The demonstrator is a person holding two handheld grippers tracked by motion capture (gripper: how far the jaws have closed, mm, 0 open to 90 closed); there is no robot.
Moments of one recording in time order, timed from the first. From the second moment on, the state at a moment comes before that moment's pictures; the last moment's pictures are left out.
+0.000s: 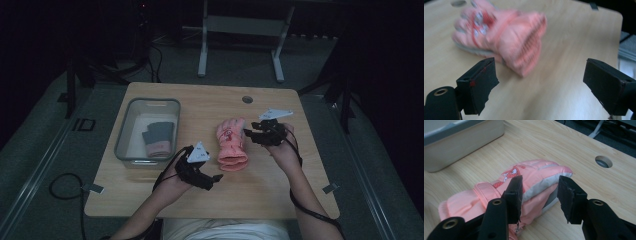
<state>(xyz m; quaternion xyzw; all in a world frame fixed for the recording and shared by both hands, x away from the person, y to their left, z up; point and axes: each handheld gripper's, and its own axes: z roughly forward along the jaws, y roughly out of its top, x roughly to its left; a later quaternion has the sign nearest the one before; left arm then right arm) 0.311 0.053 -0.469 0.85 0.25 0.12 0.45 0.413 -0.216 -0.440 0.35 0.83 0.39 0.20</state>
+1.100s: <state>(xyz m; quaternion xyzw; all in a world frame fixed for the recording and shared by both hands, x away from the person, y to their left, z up) 0.438 0.013 -0.513 0.82 0.44 0.04 0.37 0.436 -0.210 -0.497 0.39 0.84 0.35 0.10</state>
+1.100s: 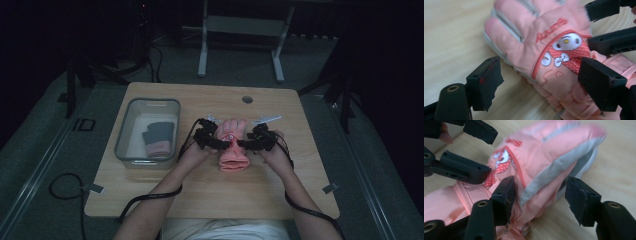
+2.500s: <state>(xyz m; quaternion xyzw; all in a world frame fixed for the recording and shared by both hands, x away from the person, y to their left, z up) 0.430 0.065 -0.436 0.78 0.43 -0.01 0.46 0.427 -0.164 -0.434 0.42 0.80 0.42 0.05</state>
